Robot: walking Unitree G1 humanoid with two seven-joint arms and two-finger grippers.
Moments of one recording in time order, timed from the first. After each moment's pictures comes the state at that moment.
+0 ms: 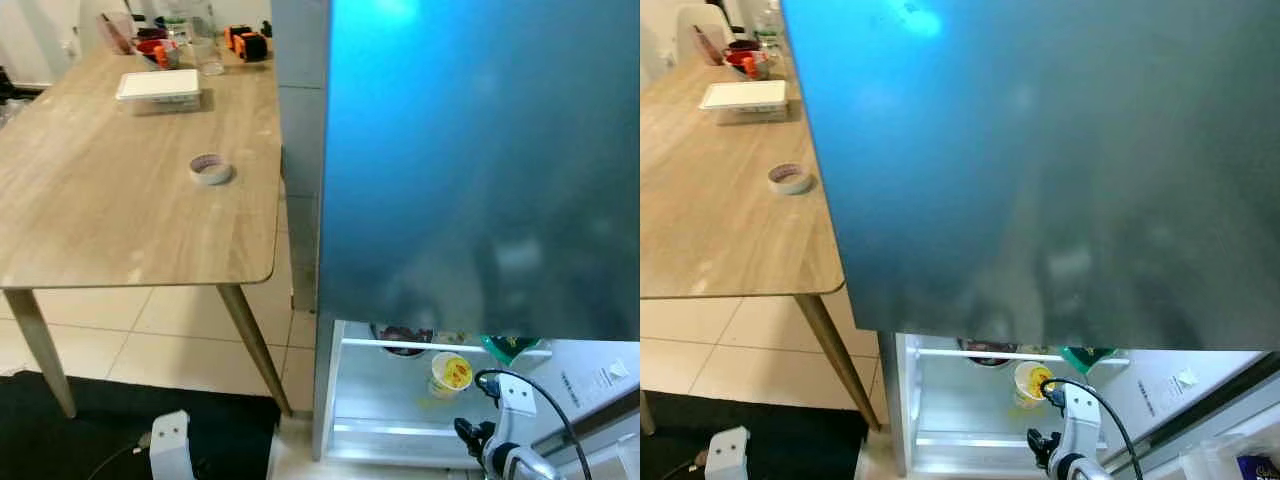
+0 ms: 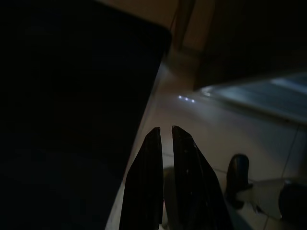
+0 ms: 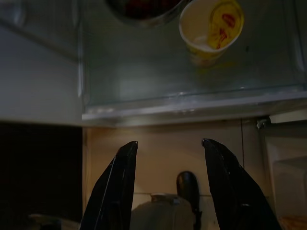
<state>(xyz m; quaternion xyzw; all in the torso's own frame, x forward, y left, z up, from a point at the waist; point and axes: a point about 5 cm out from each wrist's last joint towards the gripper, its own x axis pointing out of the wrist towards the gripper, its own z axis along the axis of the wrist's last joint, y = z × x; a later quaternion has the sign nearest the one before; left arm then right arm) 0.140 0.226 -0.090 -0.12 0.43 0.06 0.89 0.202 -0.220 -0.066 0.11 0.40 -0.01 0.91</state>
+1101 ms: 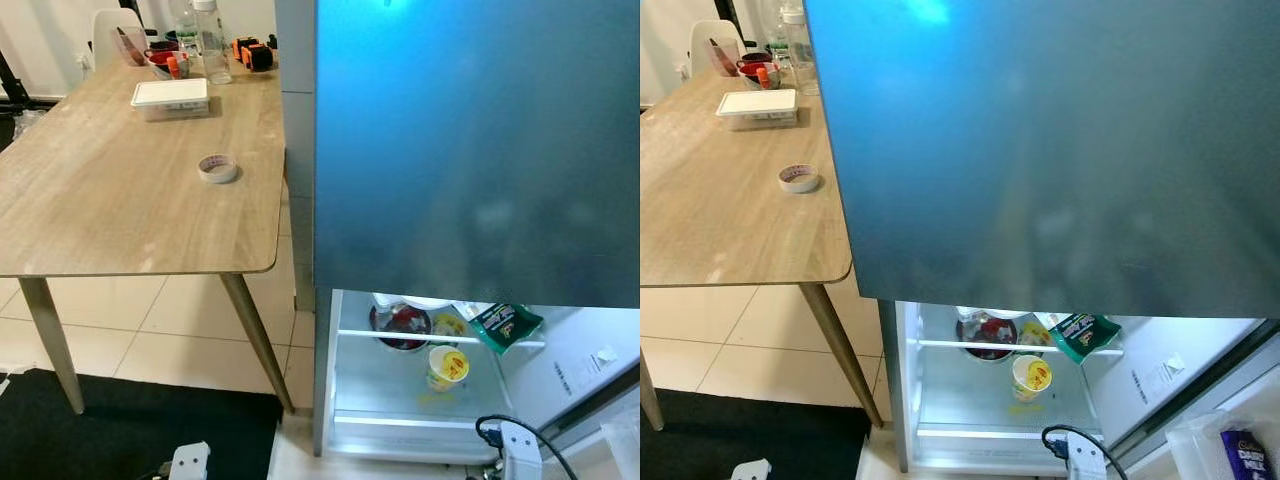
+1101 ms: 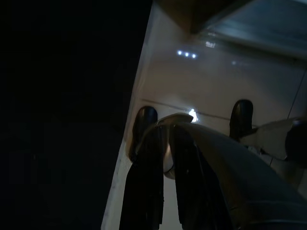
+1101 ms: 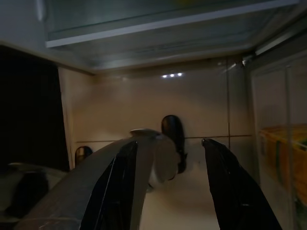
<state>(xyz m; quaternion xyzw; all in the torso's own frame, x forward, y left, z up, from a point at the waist) 0.111 0.222 -0.103 -0.11 0.50 0.04 0.86 0.150 -0.219 -0.092 0.09 0.48 -0.04 0.87</state>
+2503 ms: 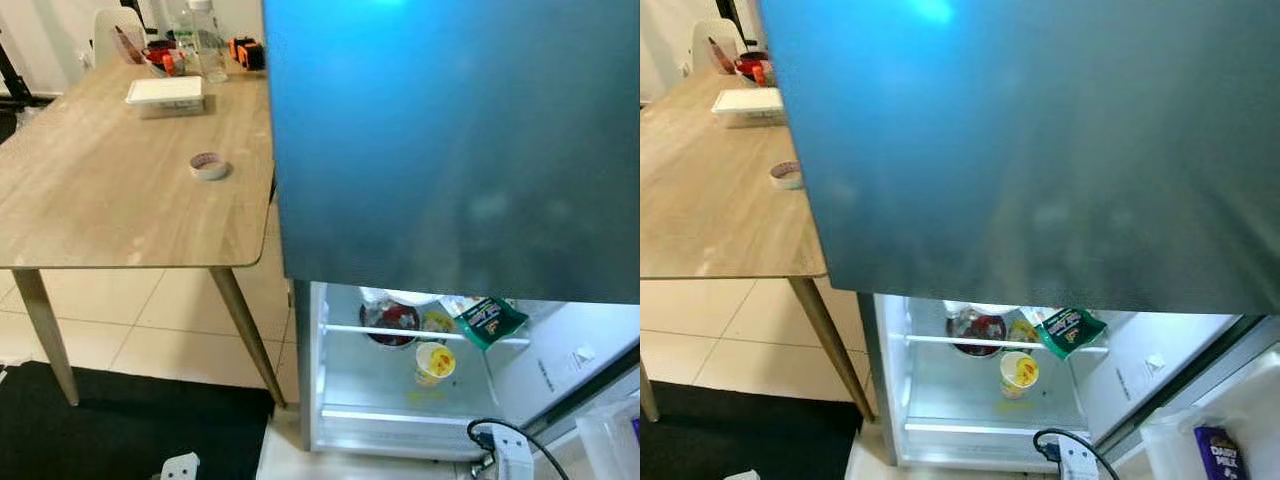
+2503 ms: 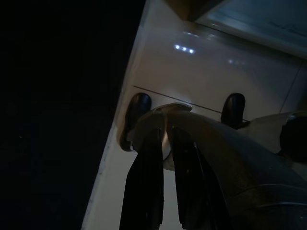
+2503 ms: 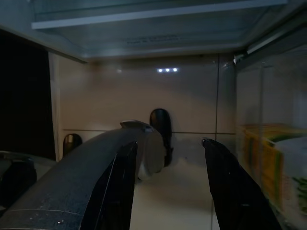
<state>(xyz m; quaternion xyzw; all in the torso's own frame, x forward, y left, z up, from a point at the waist) 0.103 0.224 -0.104 -0.12 0.50 0.04 0.85 0.147 -0.216 -0.093 0.07 0.49 -0.02 0.87</state>
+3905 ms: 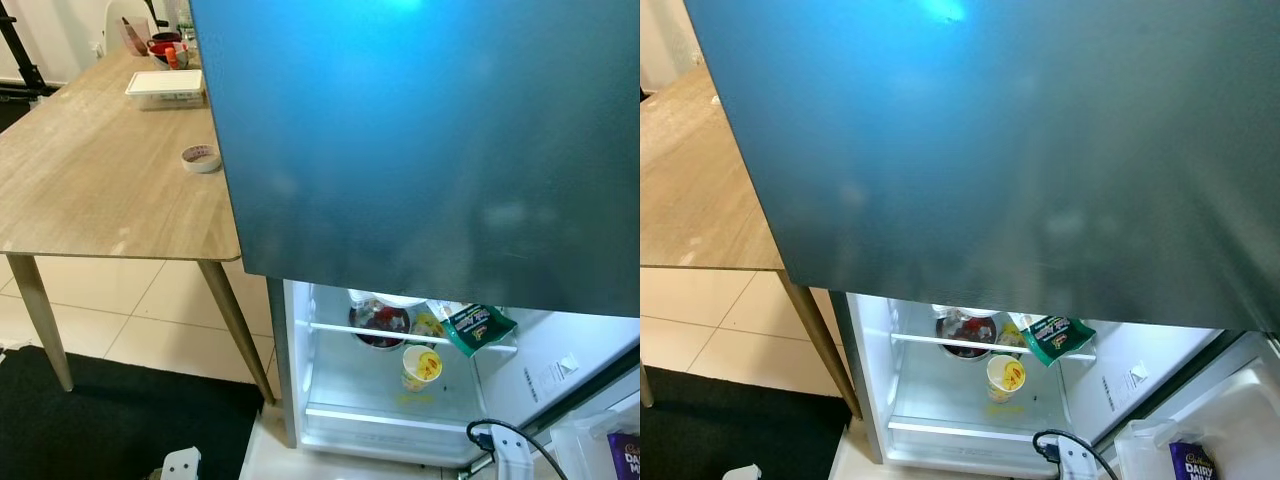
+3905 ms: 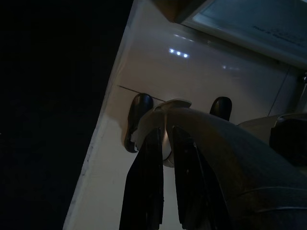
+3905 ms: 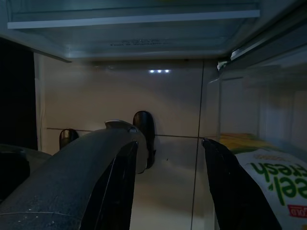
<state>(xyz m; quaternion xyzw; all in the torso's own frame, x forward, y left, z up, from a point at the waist) 0.108 0.223 -0.103 -0.12 0.50 0.04 0.86 0.146 -0.217 -0.094 0.07 0.49 -0.02 0.87</state>
